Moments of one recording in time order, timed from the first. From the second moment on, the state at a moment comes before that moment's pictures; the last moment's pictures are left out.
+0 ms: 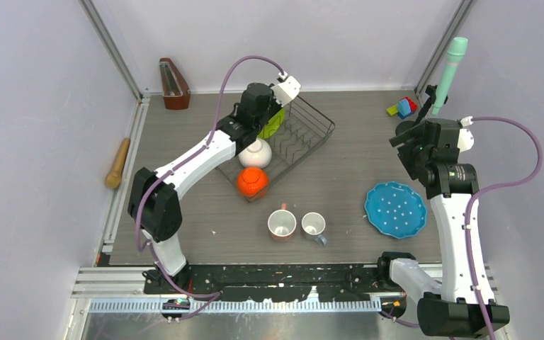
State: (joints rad) left arm -0.64 1.77 1.57 -0.09 -0.31 0.53; right arm -0.07 0.97 1.20 -0.88 0.17 0.94
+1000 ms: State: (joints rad) left arm -0.54 1.88 1.51 -0.06 -0.11 0.29; right arm -0.07 0.96 1.13 -0.89 0.17 0.93
